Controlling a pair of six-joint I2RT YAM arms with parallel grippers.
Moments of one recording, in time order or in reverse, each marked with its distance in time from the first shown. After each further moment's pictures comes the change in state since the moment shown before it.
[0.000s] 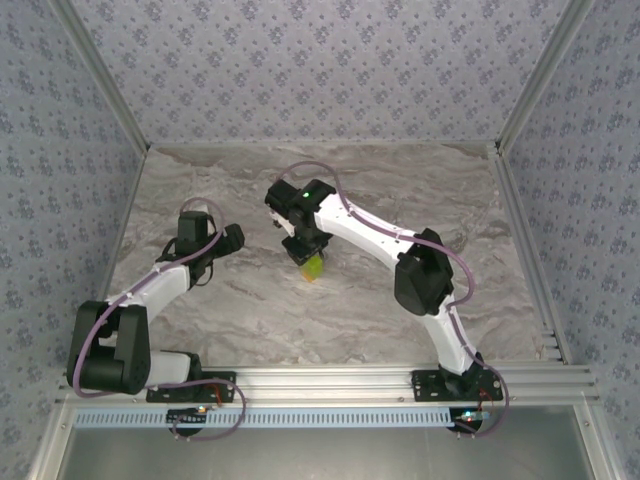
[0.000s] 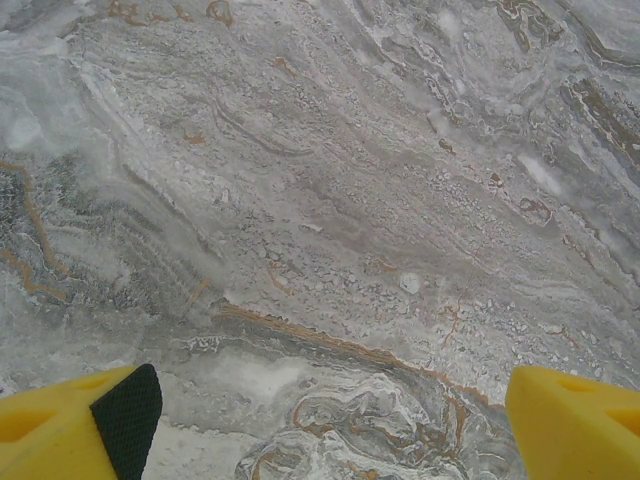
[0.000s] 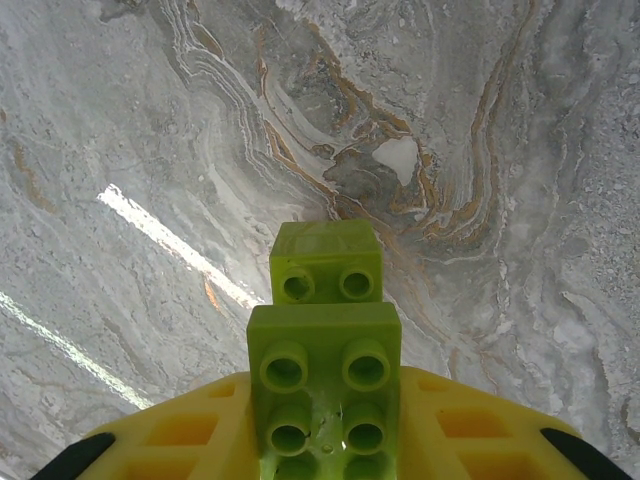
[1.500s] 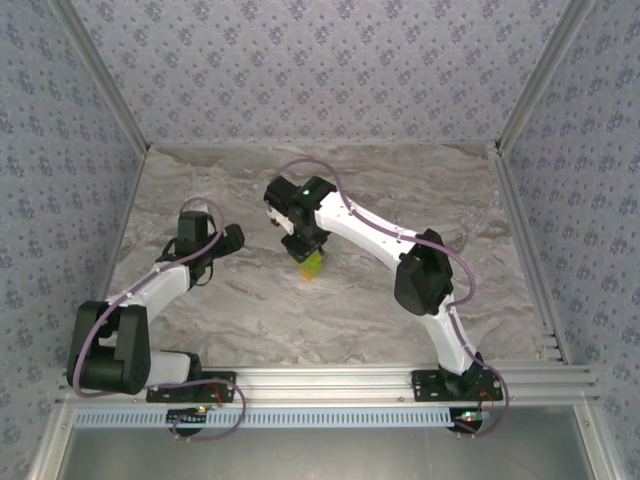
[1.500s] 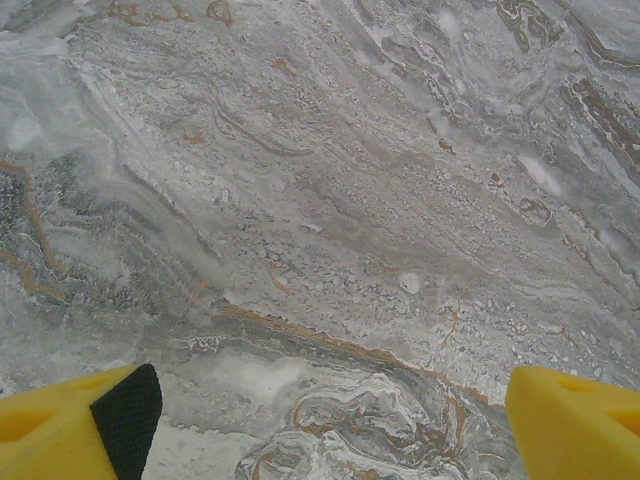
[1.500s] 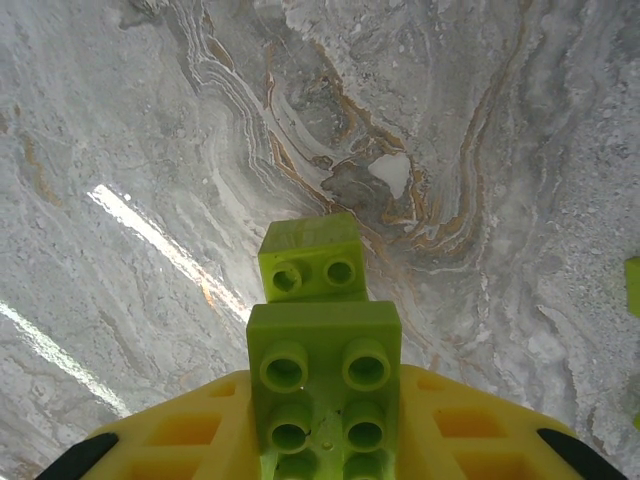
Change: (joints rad) left arm 0.000 0.000 0.000 0.000 0.000 0.000; right arm -0.003 -0.010 0.036 -0.019 0.014 -0.058
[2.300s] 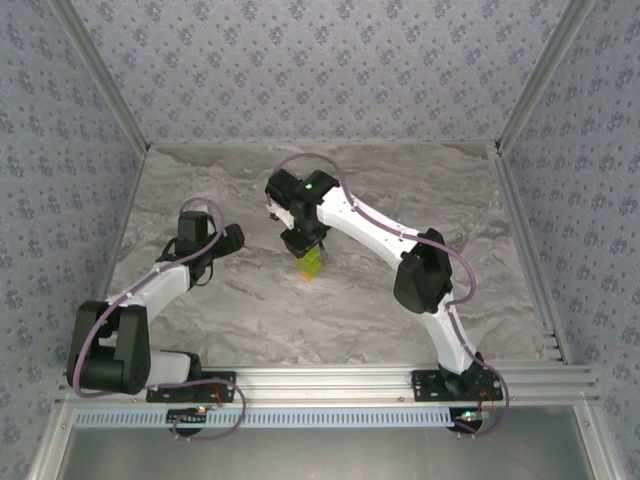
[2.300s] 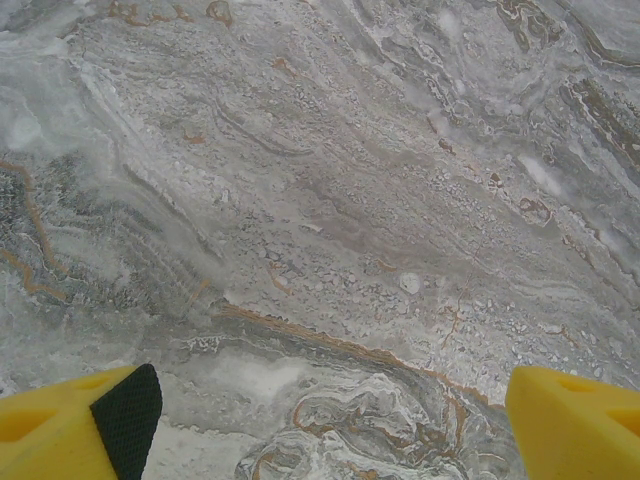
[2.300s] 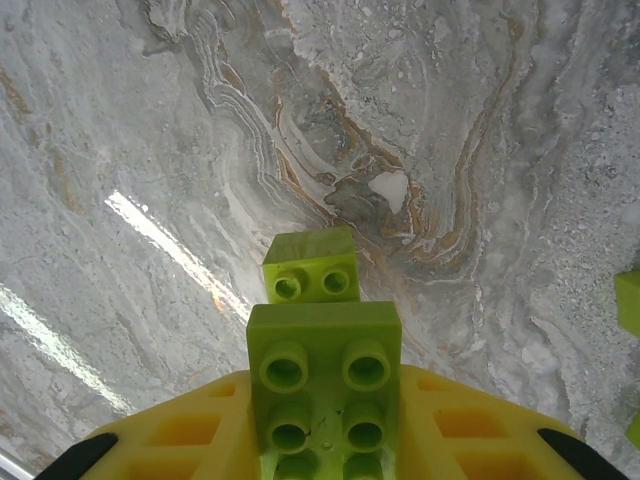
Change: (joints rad) left arm 0.000 0.000 0.000 0.000 0.000 0.000; right arm -0.018 0.024 0.061 -0.026 -0.034 -0.023
